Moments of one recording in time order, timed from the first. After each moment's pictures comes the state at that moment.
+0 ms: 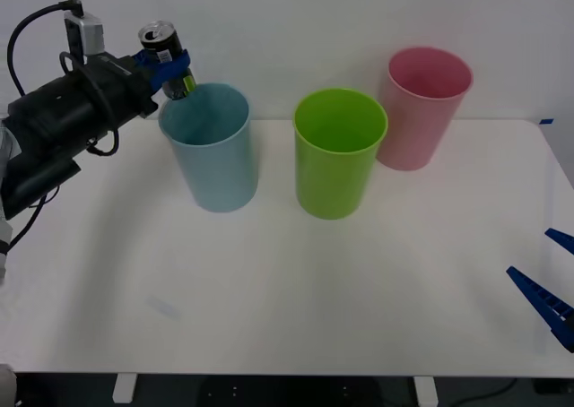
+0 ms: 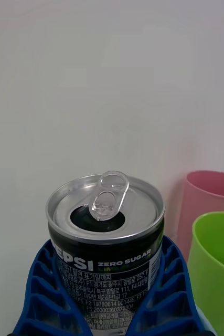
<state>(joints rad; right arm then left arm) 0.35 -0.40 -0.52 -1.66 0.96 -1.22 0.00 -0.53 0.43 0.19 -1.40 -1.44 -0.79 0.35</state>
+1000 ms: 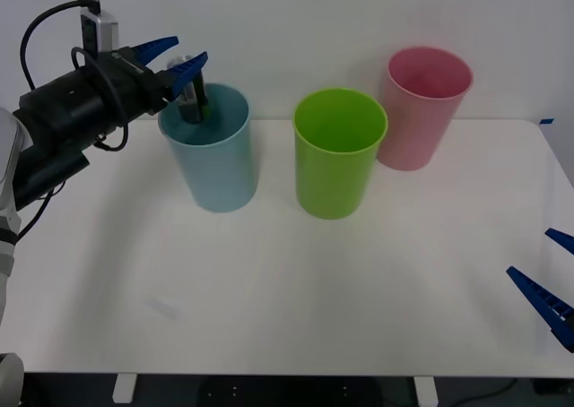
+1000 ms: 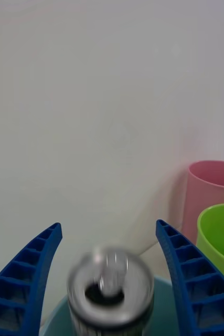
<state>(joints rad) 0.35 -0.40 -0.52 -1.66 0.96 -1.22 0.00 -0.55 0.42 0.18 -1.38 -1.47 -0.79 0.34</state>
